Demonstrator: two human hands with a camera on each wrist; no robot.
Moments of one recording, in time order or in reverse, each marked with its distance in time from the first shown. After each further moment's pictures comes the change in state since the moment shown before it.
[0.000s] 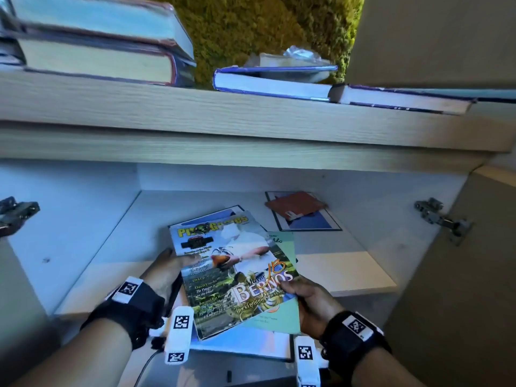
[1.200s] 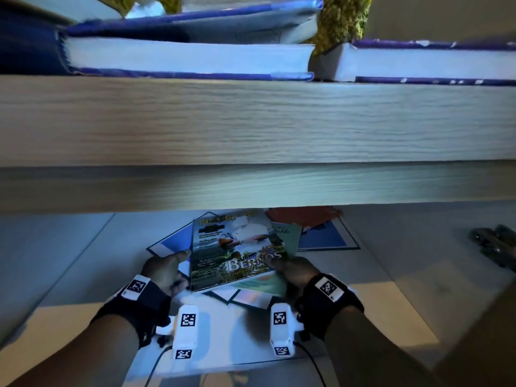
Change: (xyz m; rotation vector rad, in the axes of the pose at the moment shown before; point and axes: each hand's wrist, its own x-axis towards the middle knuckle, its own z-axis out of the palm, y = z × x) left_hand 0.161 -0.002 0.045 -0.123 0.293 -0.200; right_hand 0.175 -0.093 -0.030 -0.581 0.252 -0.067
